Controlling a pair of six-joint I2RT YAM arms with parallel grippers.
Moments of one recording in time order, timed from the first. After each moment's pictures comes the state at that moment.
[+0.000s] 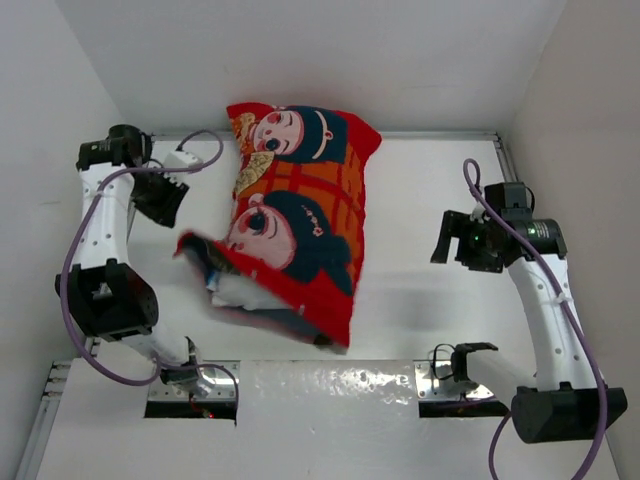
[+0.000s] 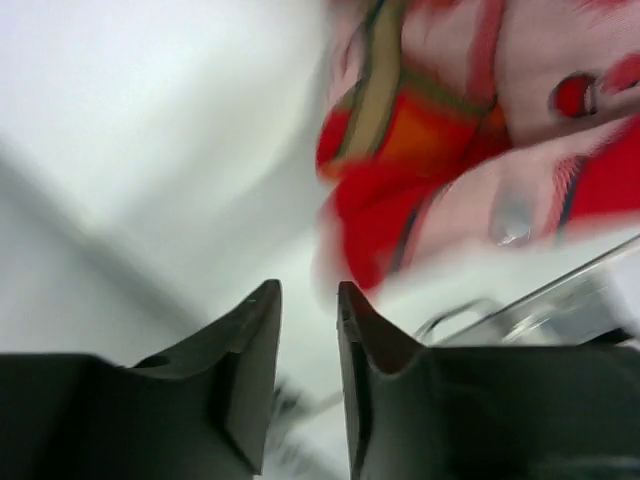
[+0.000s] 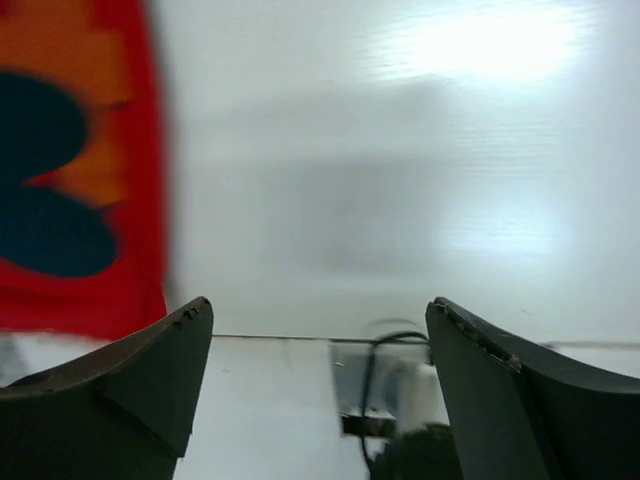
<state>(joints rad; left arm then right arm) 0.21 1.57 1.67 -1.38 0.35 0.80 0.03 1.04 1.10 -1.10 -0.16 0.24</state>
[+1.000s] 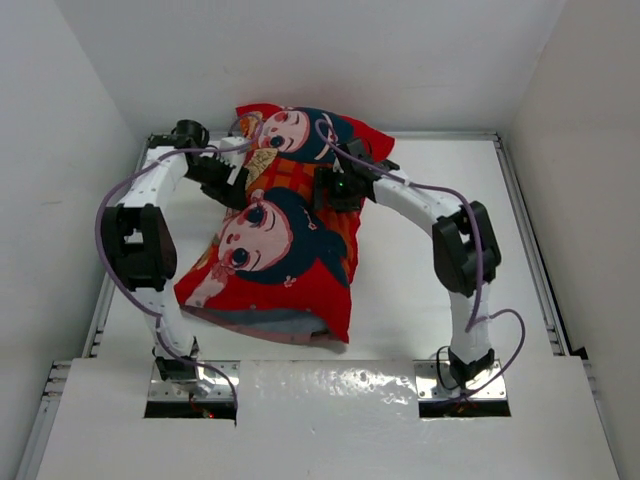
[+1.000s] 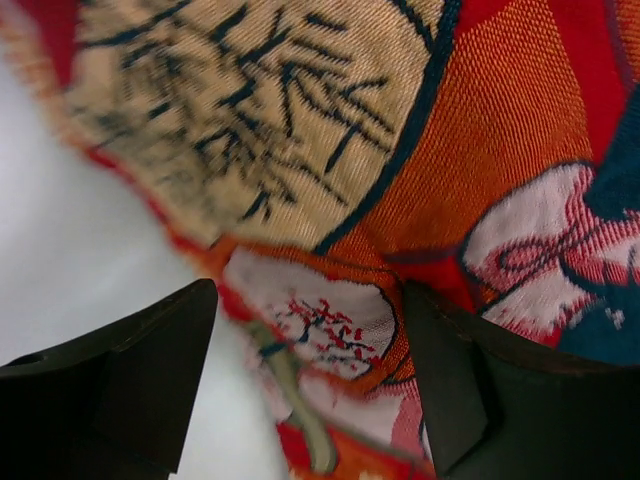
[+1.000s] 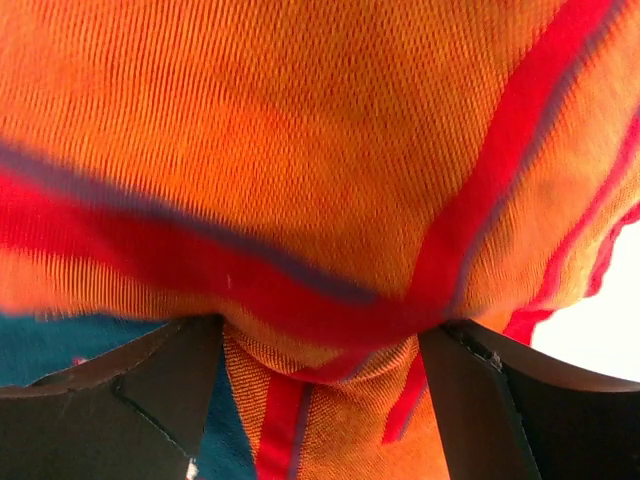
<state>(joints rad) 0.04 1.92 1.72 -1.05 0.56 0.57 0.52 2.00 1.56 -0.46 -0.17 0.48</state>
